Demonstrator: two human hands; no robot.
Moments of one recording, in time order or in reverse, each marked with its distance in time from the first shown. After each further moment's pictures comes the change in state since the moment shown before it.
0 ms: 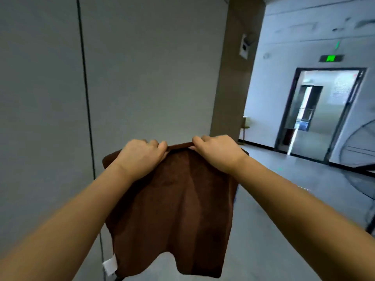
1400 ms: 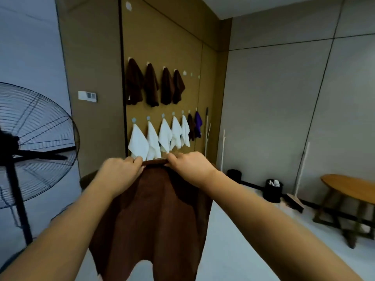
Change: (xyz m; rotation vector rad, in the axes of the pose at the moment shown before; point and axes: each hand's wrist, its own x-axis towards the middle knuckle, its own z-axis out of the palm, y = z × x) left_hand 0.530 1.013 -0.212 -1.117 0.743 0.754; right_hand -0.882 0.442 -0.234 -0.642 -0.960 1.119
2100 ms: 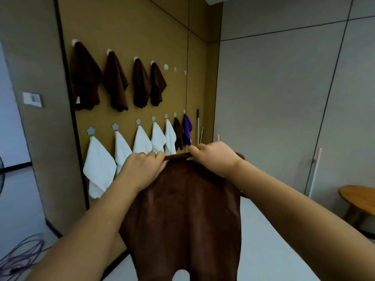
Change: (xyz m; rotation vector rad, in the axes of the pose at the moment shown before) left_hand 0.284 0.084 0.298 -0.082 0.196 0.026; right_hand 0.074 0.325 0.221 -0.056 -0.090 0.064
